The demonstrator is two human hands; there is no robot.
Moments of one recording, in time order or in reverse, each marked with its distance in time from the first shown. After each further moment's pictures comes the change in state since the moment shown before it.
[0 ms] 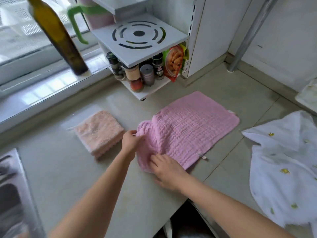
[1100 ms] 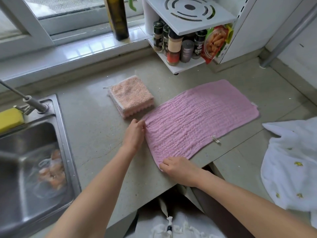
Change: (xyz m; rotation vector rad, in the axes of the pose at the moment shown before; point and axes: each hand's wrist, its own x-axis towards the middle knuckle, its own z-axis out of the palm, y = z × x) left_hand -0.071 -0.095 -0.067 0.567 0.158 0.425; right_hand -0.045 -0.070 0.020 -0.031 -0.119 -0.323
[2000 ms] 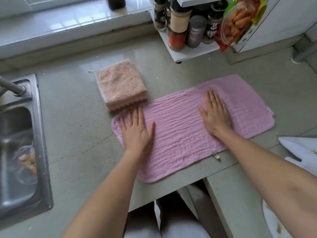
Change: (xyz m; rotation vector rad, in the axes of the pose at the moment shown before) left_hand 0.021 0.037 0.068 0.374 -0.041 -0.275; right_hand 0.009 0.237 -0.003 0.046 0.112 0.786
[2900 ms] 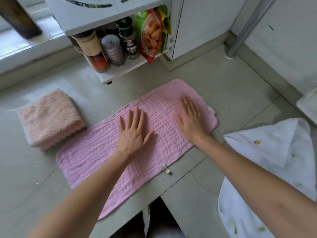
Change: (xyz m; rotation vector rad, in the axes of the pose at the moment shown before) left_hand 0.044 0.147 0.013 0.134 -0.068 0.535; right_hand -0.010 0.100 -0.015 0.200 0.091 0.042
